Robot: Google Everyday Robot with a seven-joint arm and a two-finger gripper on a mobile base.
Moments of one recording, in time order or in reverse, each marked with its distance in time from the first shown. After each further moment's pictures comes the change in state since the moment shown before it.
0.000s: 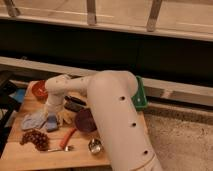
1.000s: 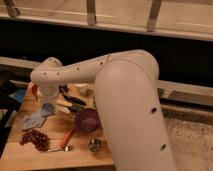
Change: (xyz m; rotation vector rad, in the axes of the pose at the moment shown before) arm 0.015 0.030 -0.133 0.090 -0.330 -0.052
